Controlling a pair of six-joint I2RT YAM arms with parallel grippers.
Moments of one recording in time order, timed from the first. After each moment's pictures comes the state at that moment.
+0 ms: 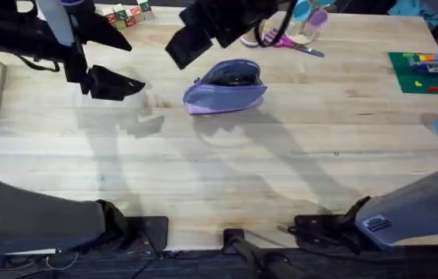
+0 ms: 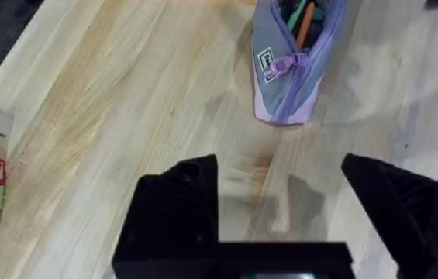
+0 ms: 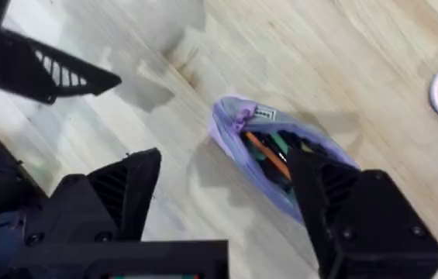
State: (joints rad) left arm 0.37 1.62 1.33 -1.22 0.89 1.51; right arm 0.69 1.77 1.86 -1.08 -0.14 -0.07
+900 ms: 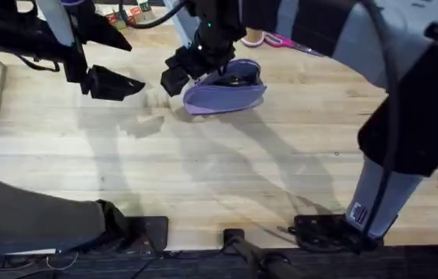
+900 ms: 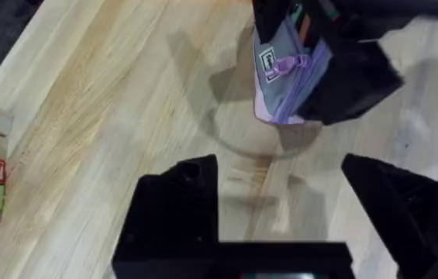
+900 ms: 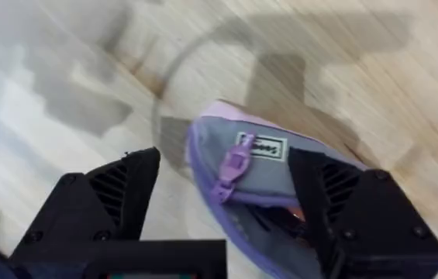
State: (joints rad) left arm 0.37 1.62 1.33 -1.22 0.89 1.51; right arm 0.71 2.09 1.86 -0.99 -0.08 0.04
